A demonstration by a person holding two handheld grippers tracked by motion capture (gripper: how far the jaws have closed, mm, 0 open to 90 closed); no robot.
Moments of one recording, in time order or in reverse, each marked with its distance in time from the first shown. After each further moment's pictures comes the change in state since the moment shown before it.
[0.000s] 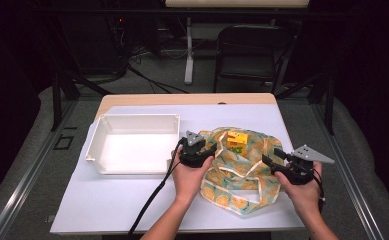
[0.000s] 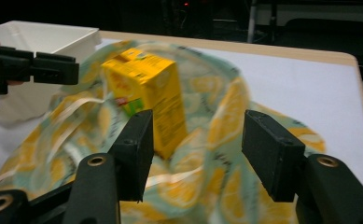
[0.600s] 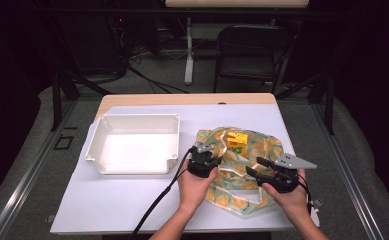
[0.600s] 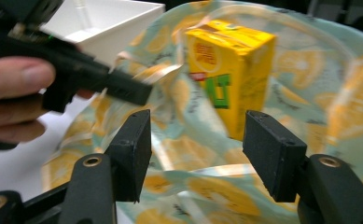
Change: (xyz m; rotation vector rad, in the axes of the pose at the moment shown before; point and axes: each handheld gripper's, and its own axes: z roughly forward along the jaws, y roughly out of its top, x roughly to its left) left arm -0.019 -0.013 0.008 0.150 -0.135 0.025; right arm 0.030 -0.013 0.014 0.036 0.180 -0.085
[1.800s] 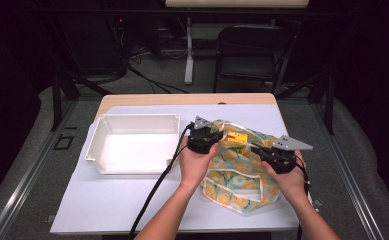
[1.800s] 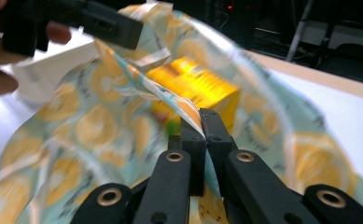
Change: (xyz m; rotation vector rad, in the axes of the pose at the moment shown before) left arm 0.016 0.063 -0.001 -0.159 -0.002 -0.003; right arm -0.032 0.034 0.025 -0.028 -0.064 -0.069
